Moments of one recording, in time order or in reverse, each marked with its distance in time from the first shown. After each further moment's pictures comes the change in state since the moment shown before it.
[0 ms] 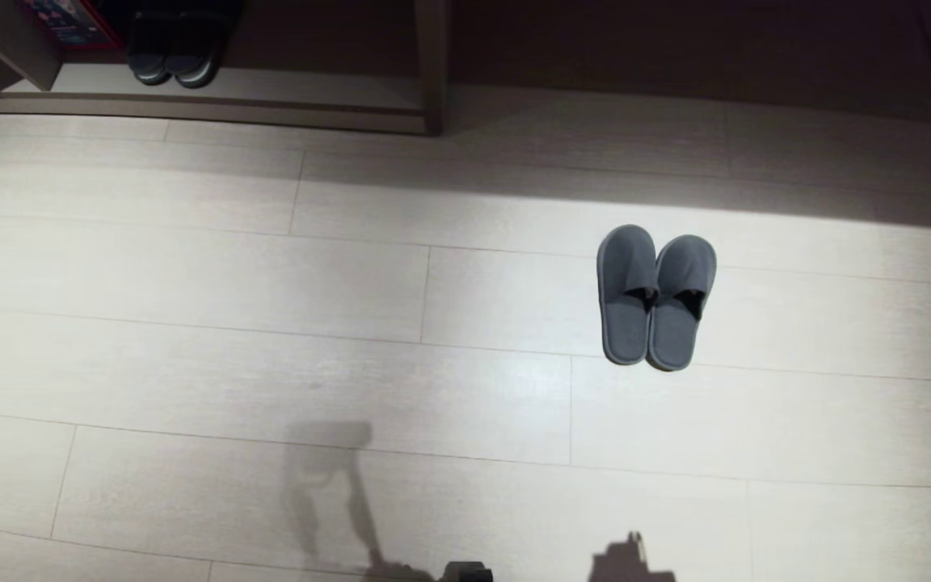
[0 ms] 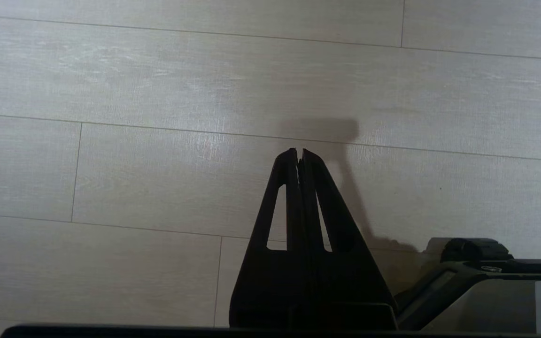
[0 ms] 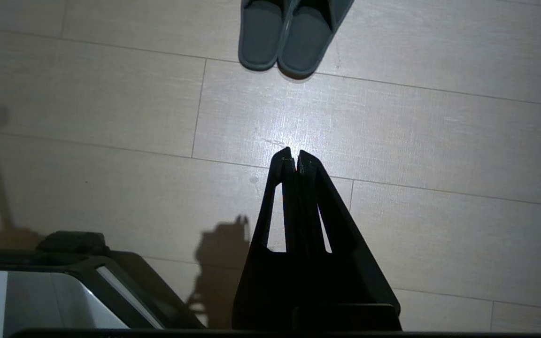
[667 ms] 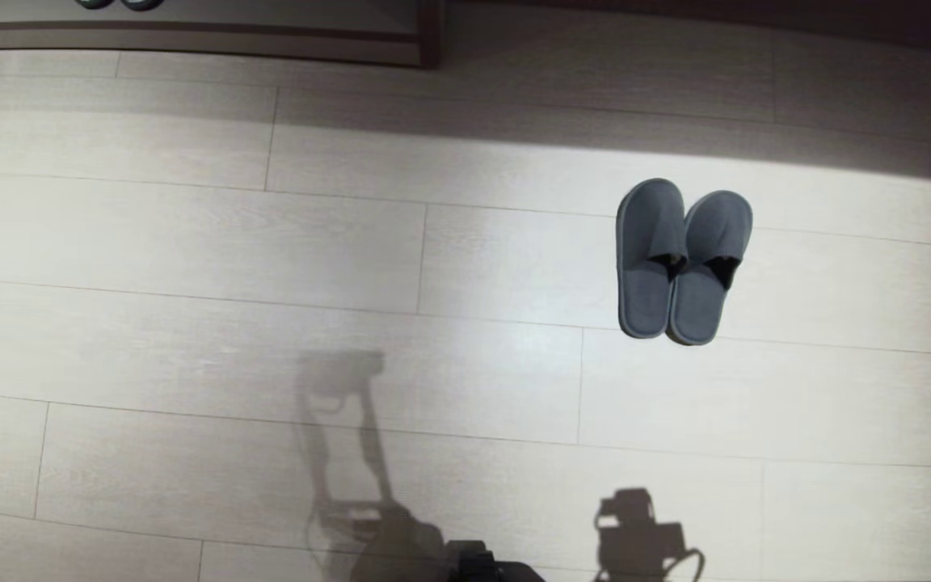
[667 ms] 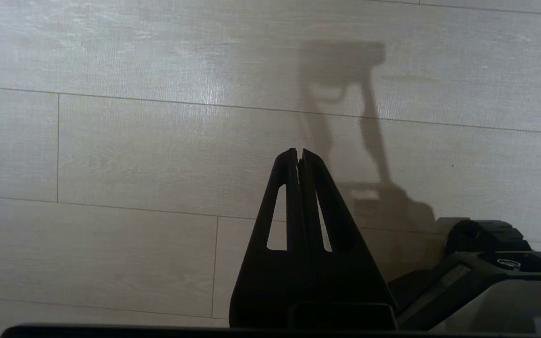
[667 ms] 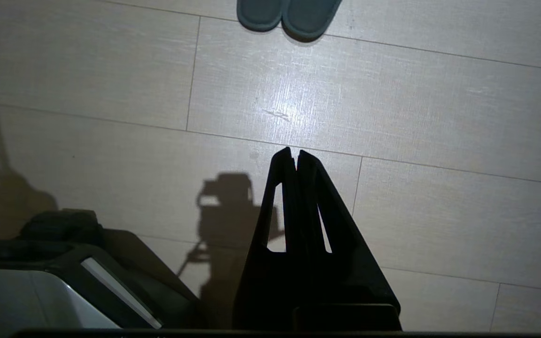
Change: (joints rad) left arm 0.000 0.000 0.000 0.000 0.000 -0.001; right arm 0.000 0.000 0.000 0.000 0.002 -0.007
